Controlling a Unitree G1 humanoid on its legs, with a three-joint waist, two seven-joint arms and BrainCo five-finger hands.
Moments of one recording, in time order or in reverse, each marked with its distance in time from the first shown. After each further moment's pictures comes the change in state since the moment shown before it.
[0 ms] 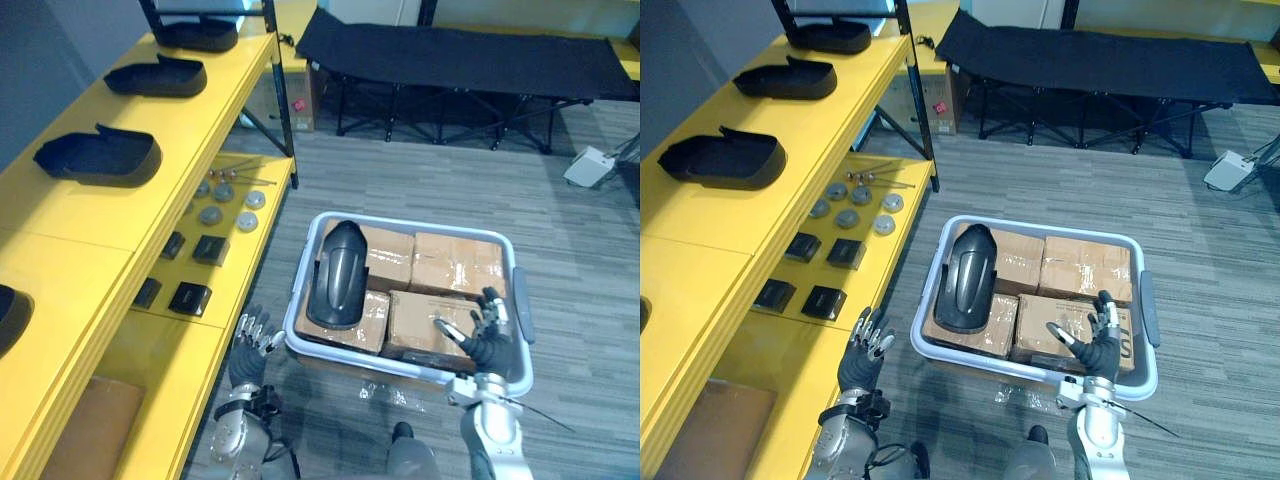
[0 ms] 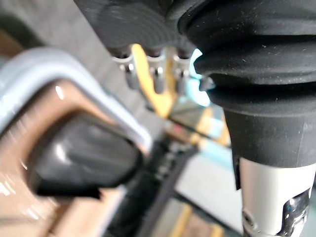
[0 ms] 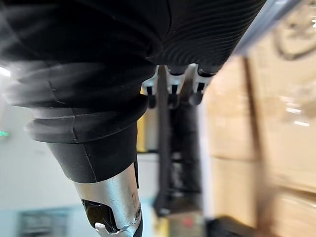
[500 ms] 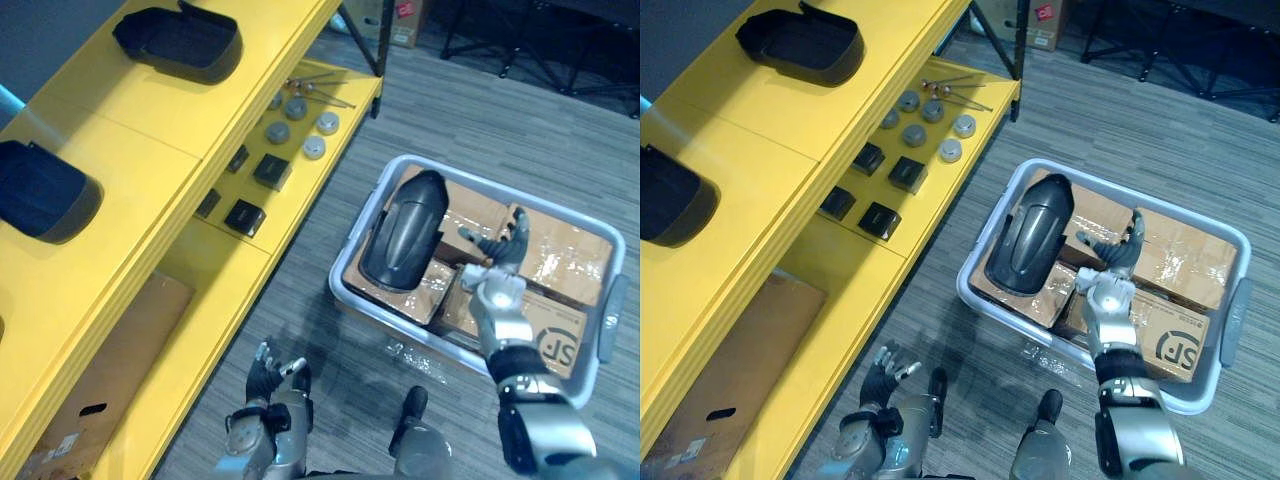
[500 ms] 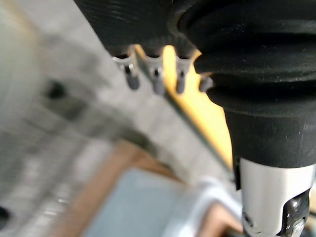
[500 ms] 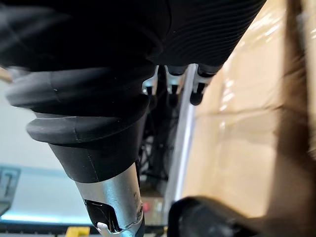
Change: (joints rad) left arm -0.071 0.018 -0.048 0.375 0.140 0.033 0.063; right arm -0.755 -0.234 -0.085 0.551 0.048 0.143 -0.161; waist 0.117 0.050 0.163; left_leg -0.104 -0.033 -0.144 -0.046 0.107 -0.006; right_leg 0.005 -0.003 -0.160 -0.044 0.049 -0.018
